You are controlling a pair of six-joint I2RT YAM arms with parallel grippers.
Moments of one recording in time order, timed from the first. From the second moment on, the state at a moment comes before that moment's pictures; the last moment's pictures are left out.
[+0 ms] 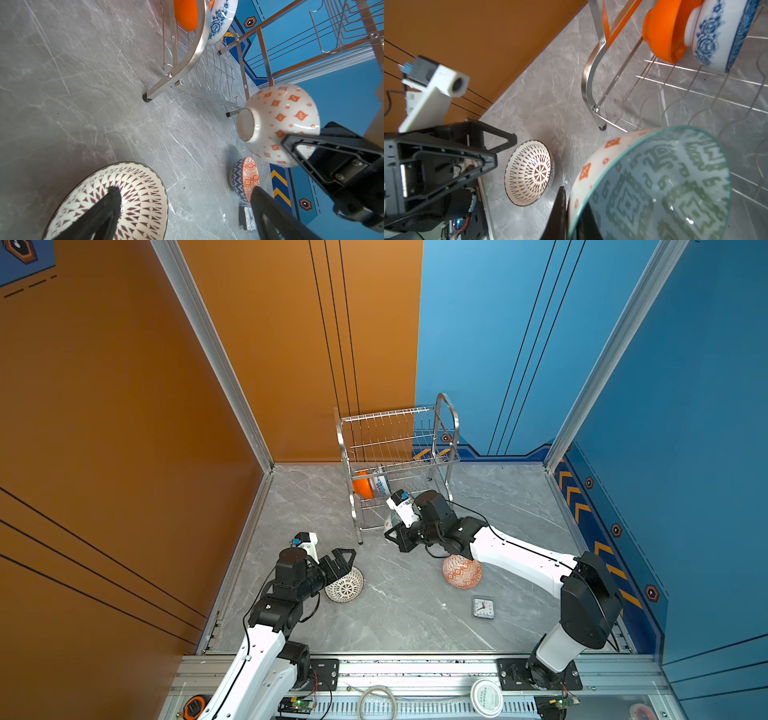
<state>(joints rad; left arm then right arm) -0.16 0.67 0.43 -0.32 0.34 -0.78 0.75 1.67 1.26 -0.15 -0.38 0.30</state>
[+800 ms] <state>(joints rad) -0.16 0.90 0.54 -0.19 0.35 -0.76 0.61 1.96 1.28 0.52 -0.66 0.72</state>
